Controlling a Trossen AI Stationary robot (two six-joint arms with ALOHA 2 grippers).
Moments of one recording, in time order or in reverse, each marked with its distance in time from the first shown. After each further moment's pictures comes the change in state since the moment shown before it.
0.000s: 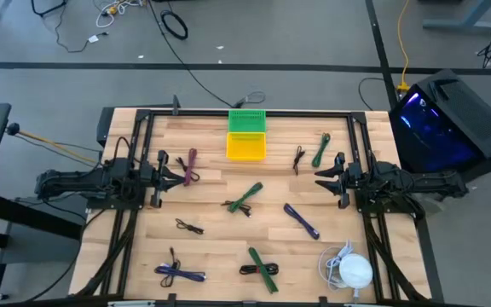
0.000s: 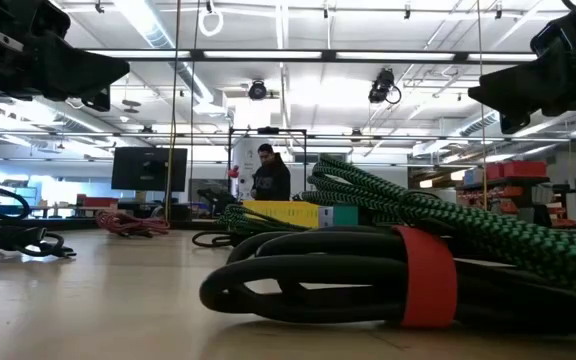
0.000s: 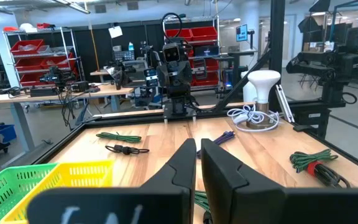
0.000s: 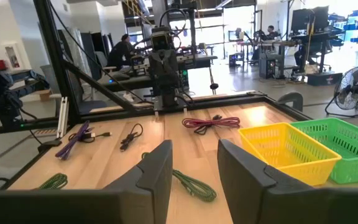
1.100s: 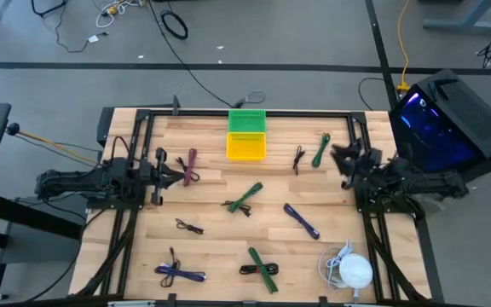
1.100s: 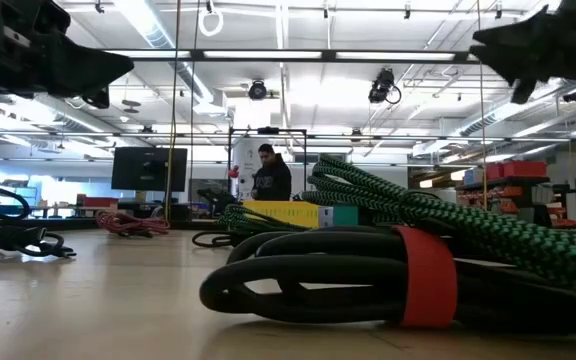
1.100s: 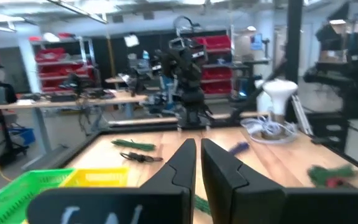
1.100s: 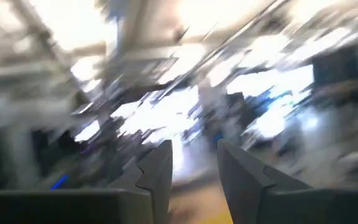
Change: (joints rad) left arm 0.001 0.000 0.000 0.049 -0.078 0.000; right arm -0.010 0.001 0.001 0.428 0.339 -0.094
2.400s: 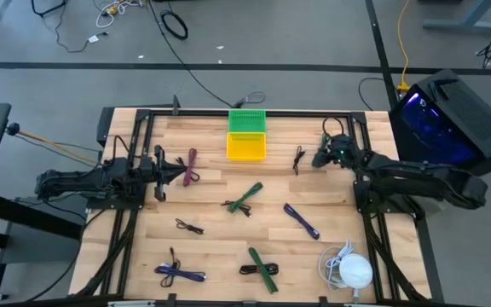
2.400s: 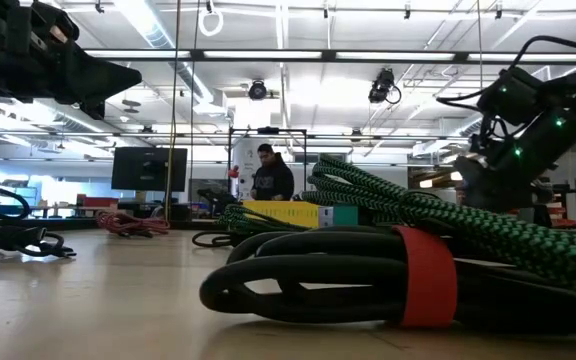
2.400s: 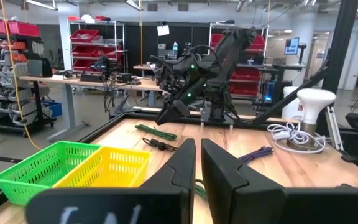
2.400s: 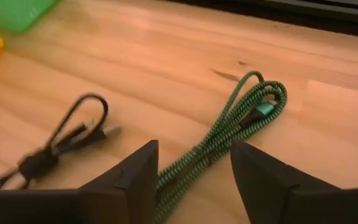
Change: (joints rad) left arm 0.000 0.000 0.000 -0.034 -0.125 -0.105; right arm -0.676 0.905 0.138 -0.421 -0.142 0.442
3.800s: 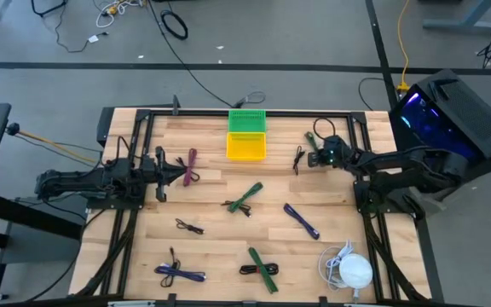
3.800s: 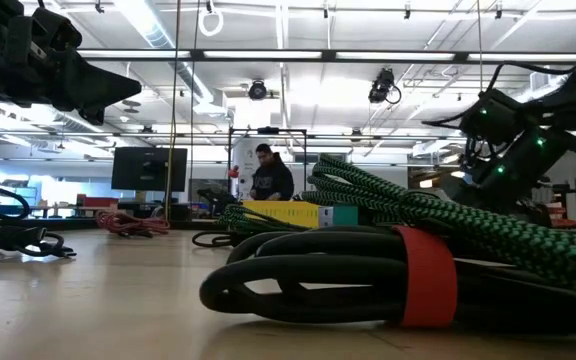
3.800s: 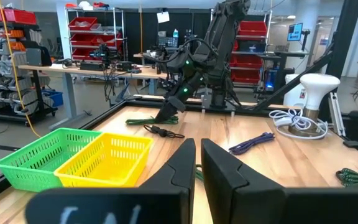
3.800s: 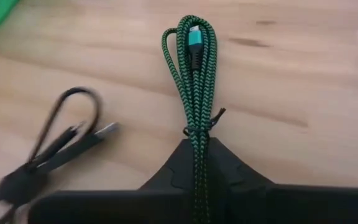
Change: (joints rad) left arm 0.000 0.000 0.000 -0.056 0.000 0.001; right arm 0.028 0.330 0.029 0.213 -0.068 0.133
